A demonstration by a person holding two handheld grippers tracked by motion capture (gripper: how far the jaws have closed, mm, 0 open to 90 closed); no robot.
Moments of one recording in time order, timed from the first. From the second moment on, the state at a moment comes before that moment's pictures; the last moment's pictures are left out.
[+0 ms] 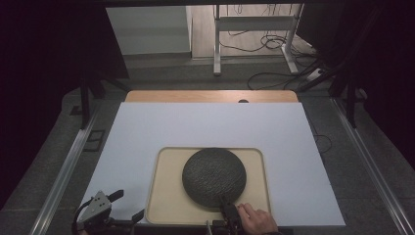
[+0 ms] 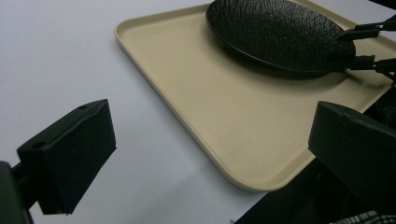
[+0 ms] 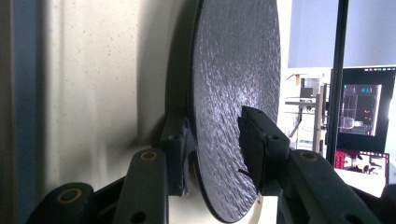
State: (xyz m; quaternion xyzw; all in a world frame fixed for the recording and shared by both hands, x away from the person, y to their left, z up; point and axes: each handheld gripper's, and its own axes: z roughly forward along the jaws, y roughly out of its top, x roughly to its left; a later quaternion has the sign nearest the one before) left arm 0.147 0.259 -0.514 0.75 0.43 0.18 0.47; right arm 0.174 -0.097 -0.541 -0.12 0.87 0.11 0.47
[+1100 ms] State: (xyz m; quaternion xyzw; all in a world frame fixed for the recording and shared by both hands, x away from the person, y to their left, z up) left arm 0.147 0.259 -0.514 0.75 0.43 0.18 0.47; right arm 0.167 -0.118 -0.523 -0.09 0.88 0.13 0.45
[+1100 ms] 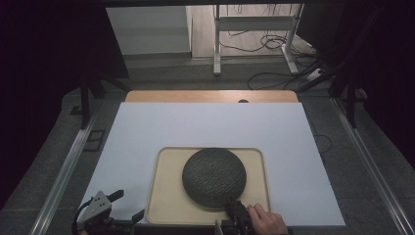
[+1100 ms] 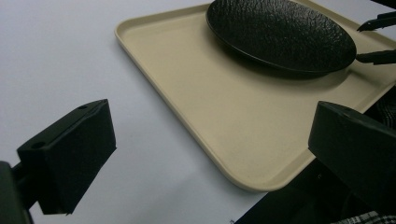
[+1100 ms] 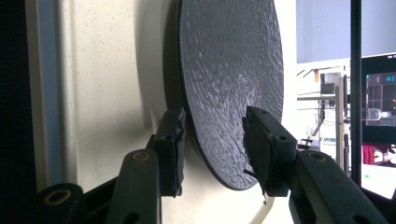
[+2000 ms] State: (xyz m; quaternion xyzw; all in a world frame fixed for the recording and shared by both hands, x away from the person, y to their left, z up) left arm 0.148 0.258 -0.514 0.75 0.43 0.18 0.47; right arm 0.185 -0.140 -0.506 0.00 0.88 0.18 0.44
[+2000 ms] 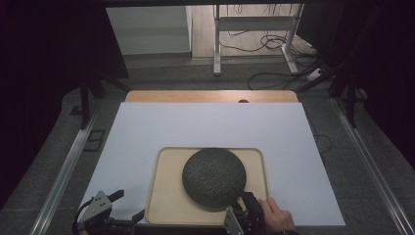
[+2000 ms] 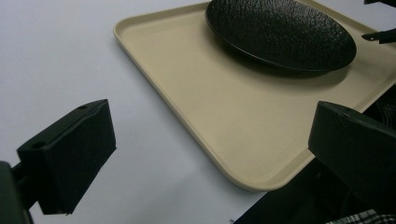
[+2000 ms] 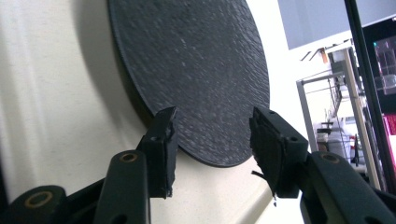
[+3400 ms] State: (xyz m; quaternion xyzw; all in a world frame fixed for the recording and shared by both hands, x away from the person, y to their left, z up) left arm 0.148 0.258 -0.514 0.75 0.43 0.18 0.47; right arm 0.205 -0.163 -0.488 0.11 0.89 0.25 0.37
